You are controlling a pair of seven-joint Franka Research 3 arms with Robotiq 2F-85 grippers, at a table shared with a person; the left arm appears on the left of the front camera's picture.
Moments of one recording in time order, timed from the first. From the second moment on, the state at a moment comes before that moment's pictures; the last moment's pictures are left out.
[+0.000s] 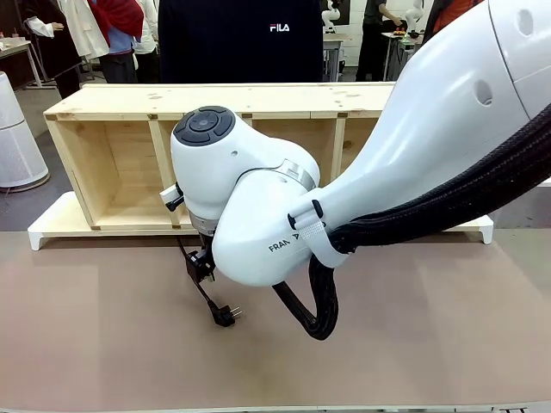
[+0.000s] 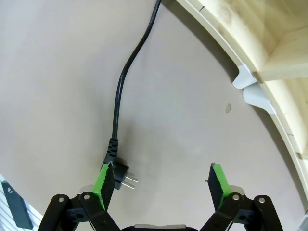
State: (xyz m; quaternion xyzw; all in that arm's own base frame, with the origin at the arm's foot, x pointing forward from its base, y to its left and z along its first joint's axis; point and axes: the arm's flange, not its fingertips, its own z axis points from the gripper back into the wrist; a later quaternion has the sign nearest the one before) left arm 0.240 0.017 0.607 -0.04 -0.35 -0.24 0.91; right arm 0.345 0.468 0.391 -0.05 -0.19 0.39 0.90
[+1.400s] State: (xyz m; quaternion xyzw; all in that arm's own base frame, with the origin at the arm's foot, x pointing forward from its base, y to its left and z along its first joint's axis) left arm 0.240 0.018 0.607 -0.04 -0.35 -0.24 0.91; right arm 0.345 0.453 0.369 -0.03 -0.16 0.35 0.92
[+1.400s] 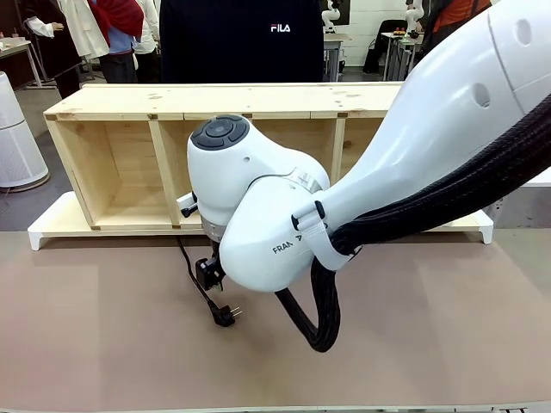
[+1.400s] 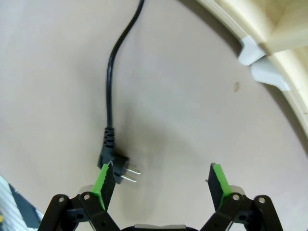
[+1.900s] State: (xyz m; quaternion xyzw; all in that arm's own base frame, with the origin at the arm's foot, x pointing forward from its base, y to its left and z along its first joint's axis) left arm 0.240 0.018 0.607 -0.04 -0.35 -0.24 0.91; right arm 0.330 0.474 0.342 0.03 -0.15 0.37 0.92
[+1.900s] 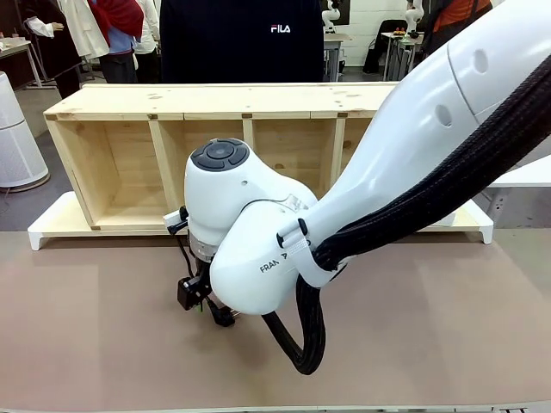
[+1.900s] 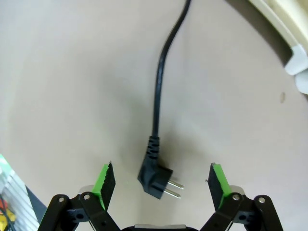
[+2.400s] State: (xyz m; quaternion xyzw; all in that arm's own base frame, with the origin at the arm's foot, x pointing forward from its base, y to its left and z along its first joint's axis) left arm 0.240 0.018 0.607 -0.04 -0.35 -0.24 0.91; right arm 0.331 0.499 0.303 0.04 -0.12 0.40 0.91
